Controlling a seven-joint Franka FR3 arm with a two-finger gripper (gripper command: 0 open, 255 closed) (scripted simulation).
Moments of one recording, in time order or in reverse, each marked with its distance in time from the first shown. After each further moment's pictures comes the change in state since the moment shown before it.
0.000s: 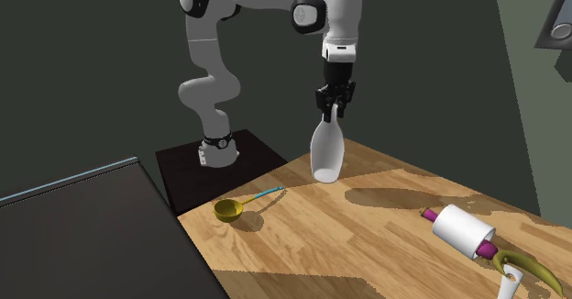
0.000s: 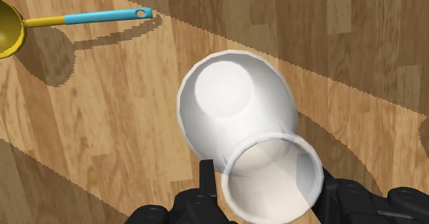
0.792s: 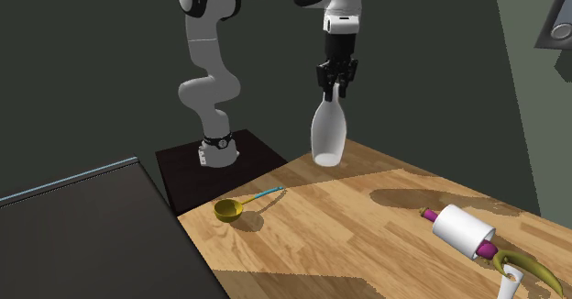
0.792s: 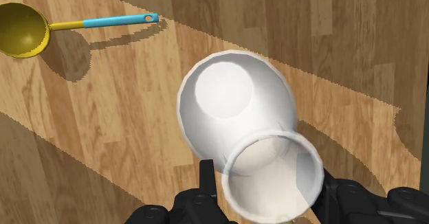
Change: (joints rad) arm -0.002 -0.008 -0.002 0.151 0.000 -0.159 0.001
